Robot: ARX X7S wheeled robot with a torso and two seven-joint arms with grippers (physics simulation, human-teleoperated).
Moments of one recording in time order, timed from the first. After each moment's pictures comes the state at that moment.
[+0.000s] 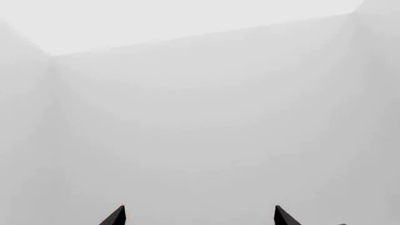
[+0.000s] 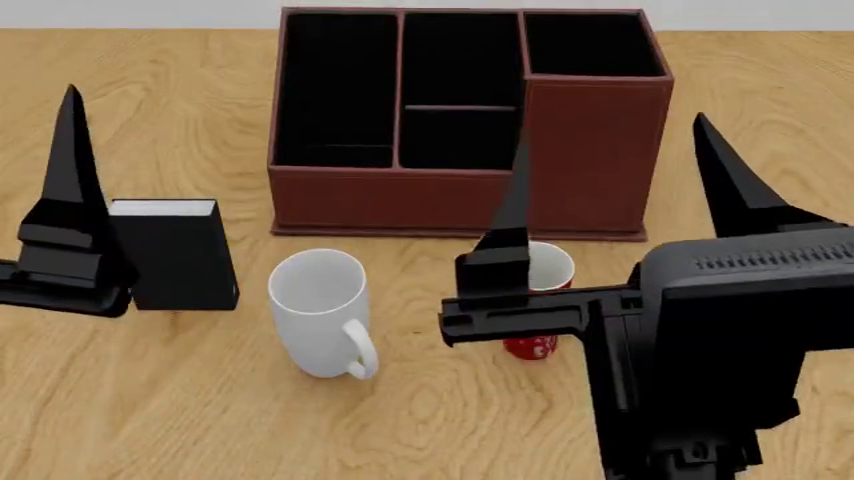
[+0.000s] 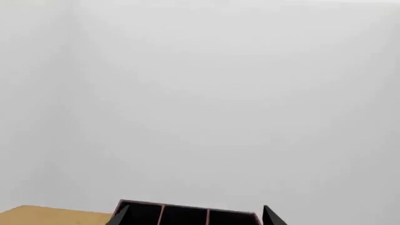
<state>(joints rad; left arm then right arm) -0.50 -0.17 0.10 0.80 -0.03 -0.71 -0.05 0.48 0.18 -0.01 -0.79 0.21 0.81 0.07</state>
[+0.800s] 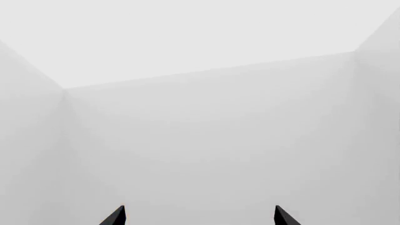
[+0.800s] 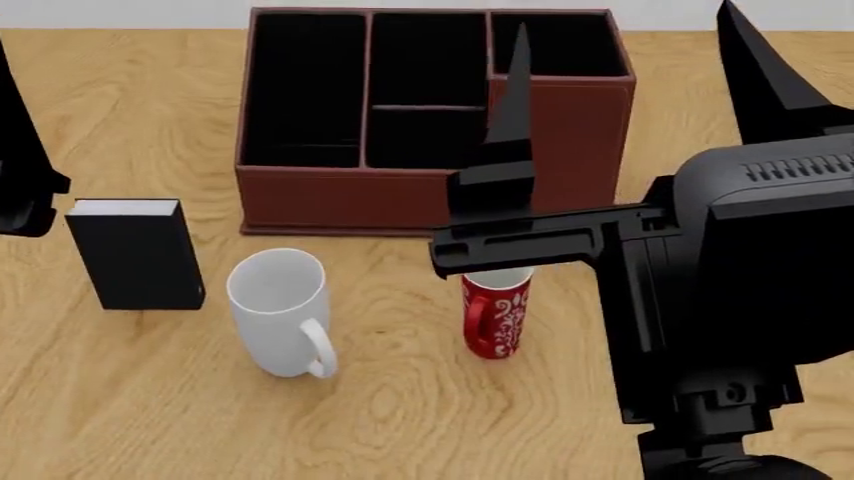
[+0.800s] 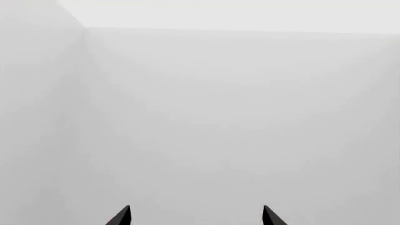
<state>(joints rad) -0.71 -0.17 0.07 0.92 -0.08 -0.89 -0.07 0.67 0.19 0.01 -0.86 0.29 0.96 0.08</state>
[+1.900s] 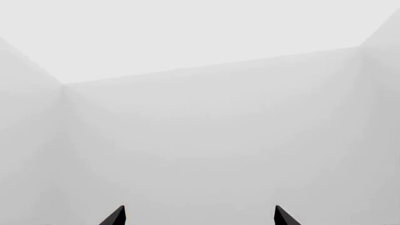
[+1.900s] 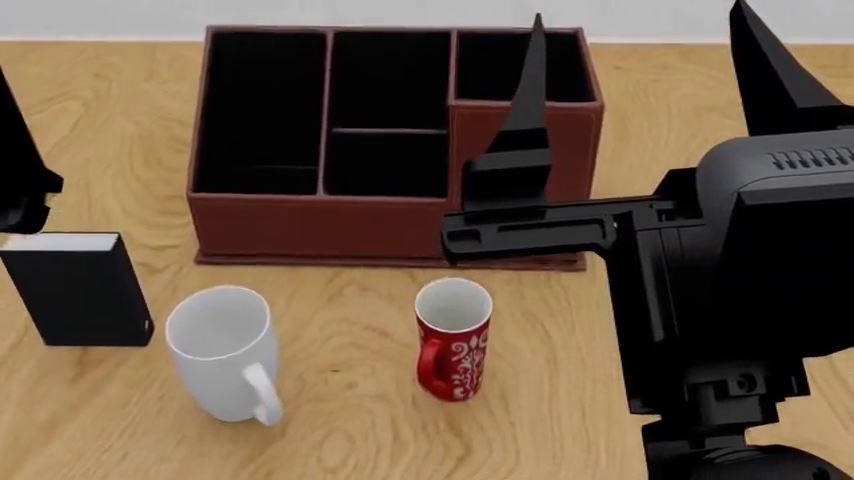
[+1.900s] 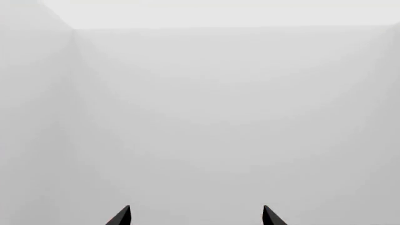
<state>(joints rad) -0.70 -0.19 0.06 0.91 -0.11 -0.88 -0.10 0.67 0.19 0.03 -0.83 0.34 0.93 0.12</state>
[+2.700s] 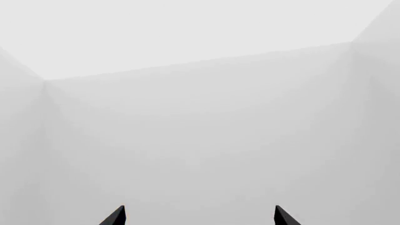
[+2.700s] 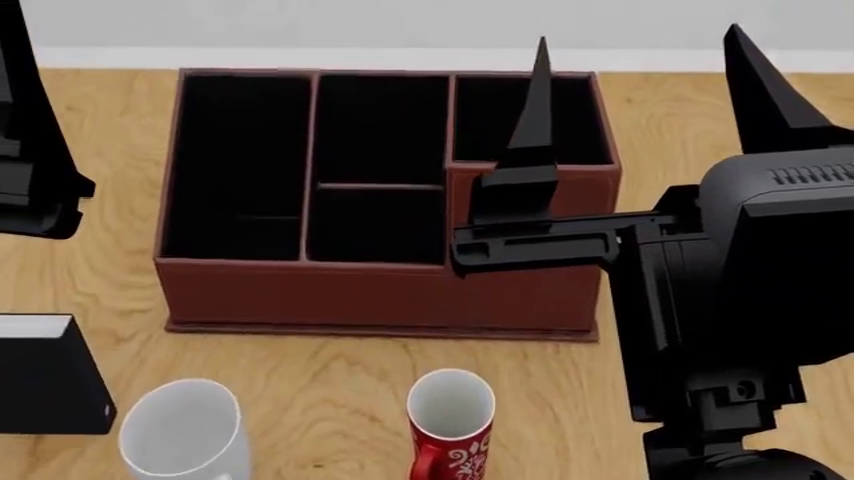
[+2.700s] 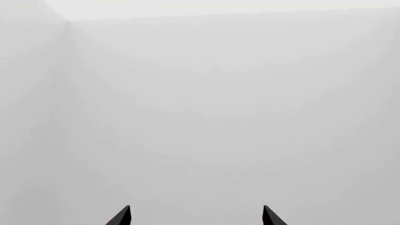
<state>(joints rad) -0.71 -0.20 0.11 0.89 -0.14 -0.87 -0.13 0.63 0.21 0.04 -0.79 0.37 0.88 0.12</state>
